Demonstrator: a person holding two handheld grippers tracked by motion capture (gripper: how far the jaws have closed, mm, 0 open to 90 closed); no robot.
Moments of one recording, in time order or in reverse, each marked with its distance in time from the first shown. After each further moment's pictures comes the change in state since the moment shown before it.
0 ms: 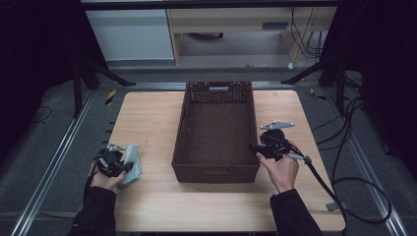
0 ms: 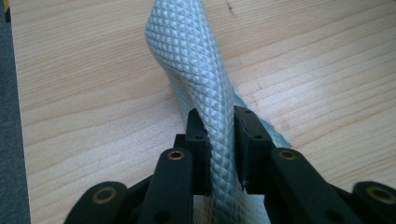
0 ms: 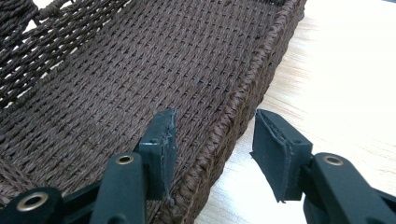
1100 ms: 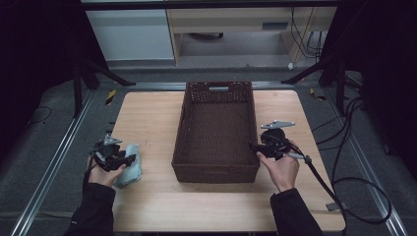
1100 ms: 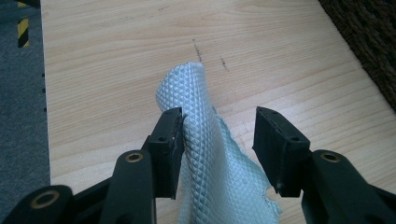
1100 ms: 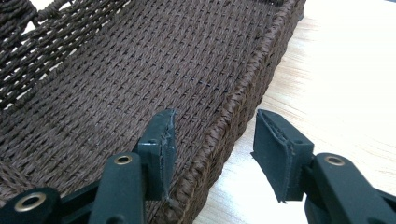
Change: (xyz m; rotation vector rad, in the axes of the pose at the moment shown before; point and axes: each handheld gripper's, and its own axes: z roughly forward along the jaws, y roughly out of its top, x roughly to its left) left arm -0.002 0.022 -0.022 -0.095 0.000 -0.010; right arm -0.002 0.002 0.001 0.004 0.003 0.005
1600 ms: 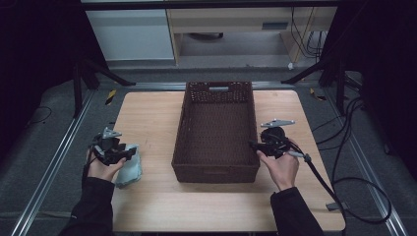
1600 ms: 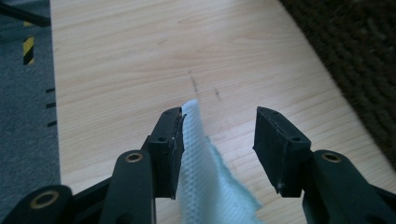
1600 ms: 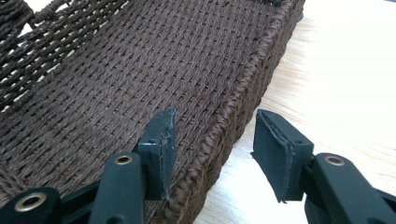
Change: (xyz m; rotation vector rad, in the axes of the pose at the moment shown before) left arm -0.007 0.024 -0.013 -0.050 -0.010 0.018; right arm -0.003 0.003 0.003 0.003 0.000 0.000
